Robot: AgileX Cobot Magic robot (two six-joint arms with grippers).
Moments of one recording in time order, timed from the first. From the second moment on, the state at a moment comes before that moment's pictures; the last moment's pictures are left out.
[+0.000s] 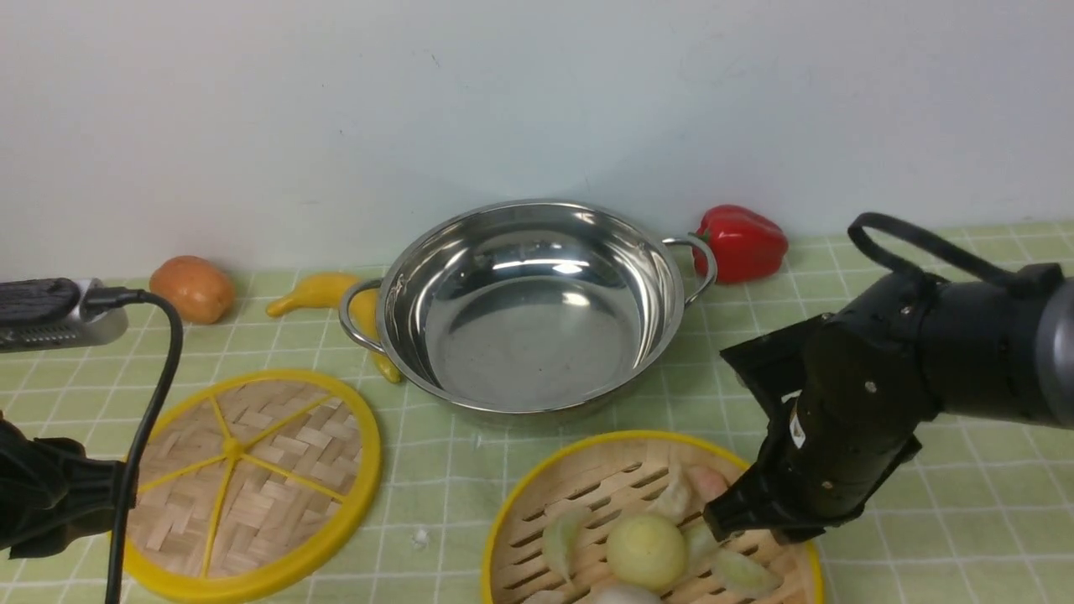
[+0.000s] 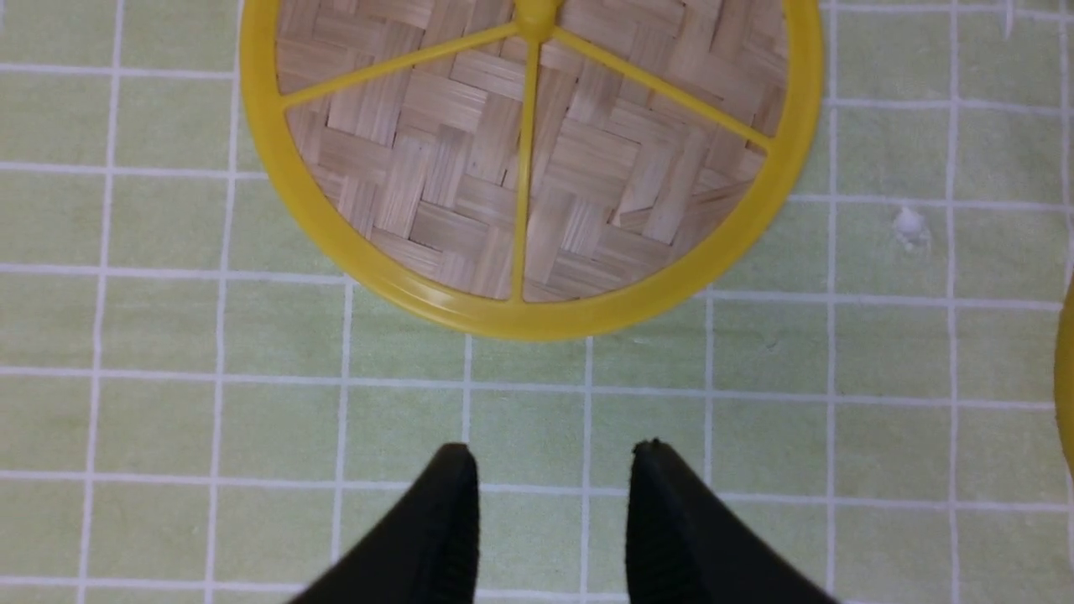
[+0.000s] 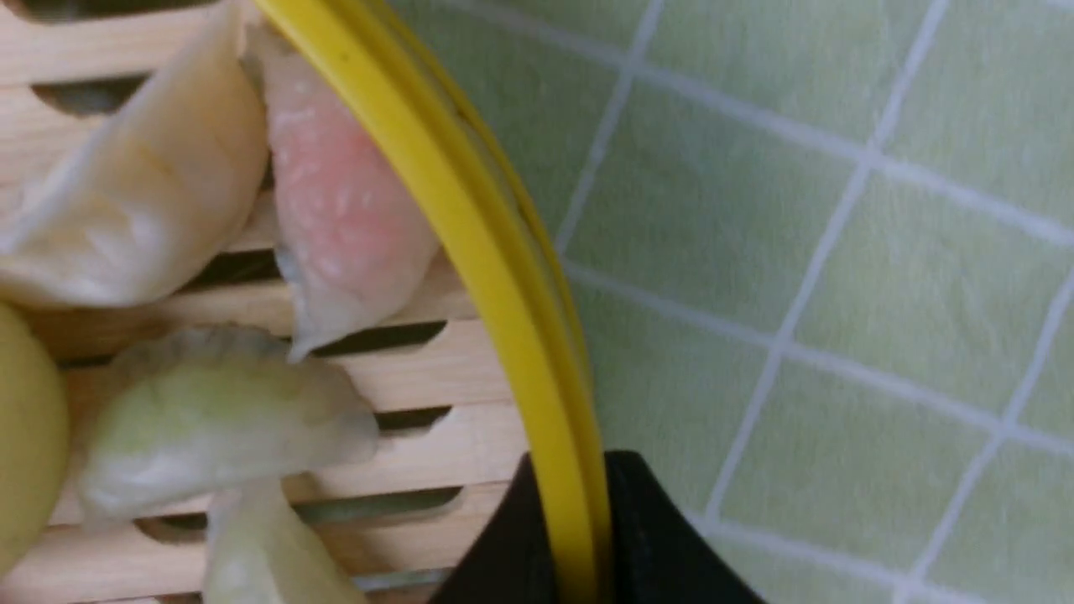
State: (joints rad) right arm 0.58 1.77 -1.06 -0.09 0.87 0.40; left arm 0.12 1.03 -0.81 -0.09 0.99 0.09
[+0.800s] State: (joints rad) right arm 0.58 1.58 -1.37 0.02 1.23 0.25; left arm 0.12 1.03 -0.81 -0.07 0.99 0.09
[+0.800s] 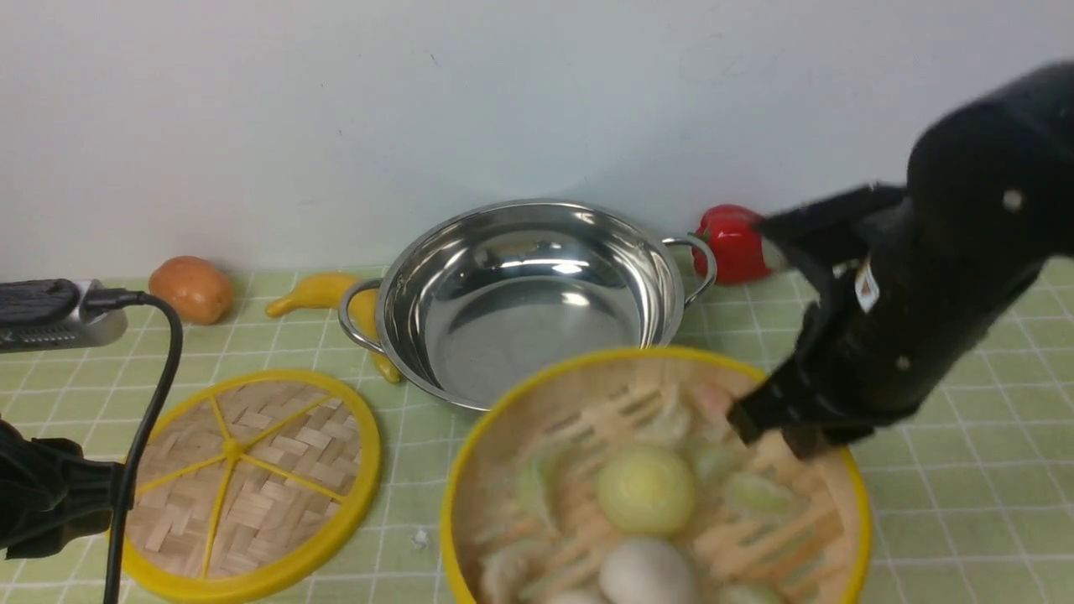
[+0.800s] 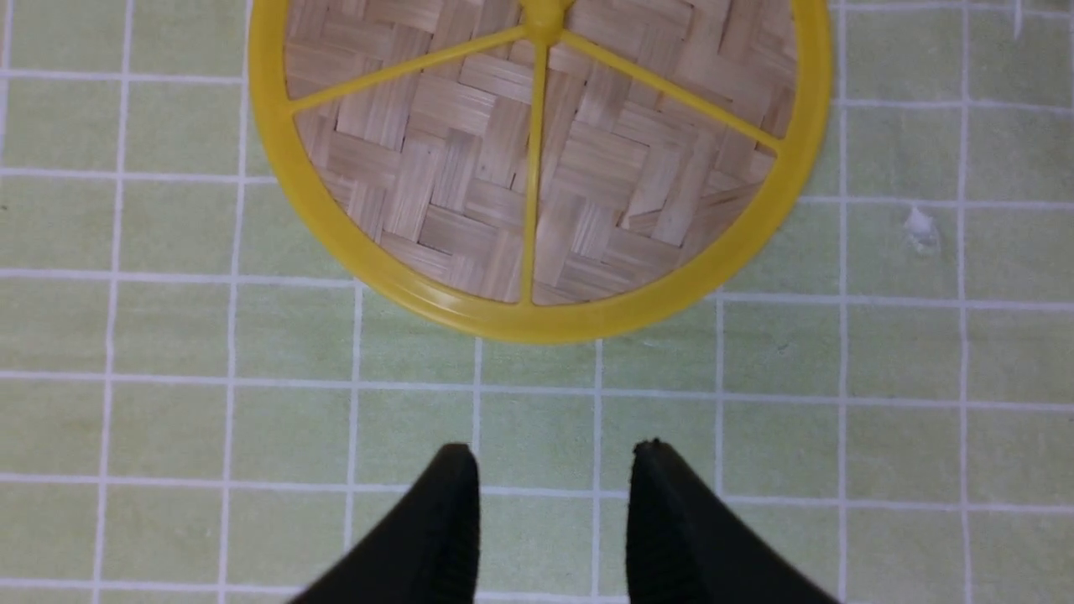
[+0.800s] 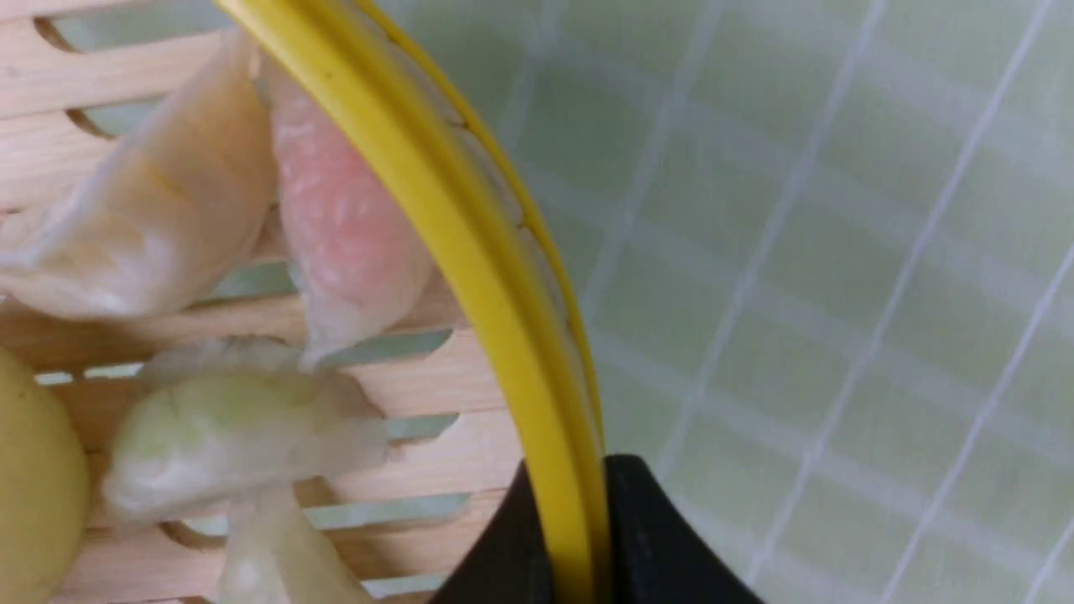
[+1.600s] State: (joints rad) right arm 0.47 2.38 -2.42 -0.03 1.26 0.19; left arm 0.12 1.03 -0.81 -0.07 0.99 0.09
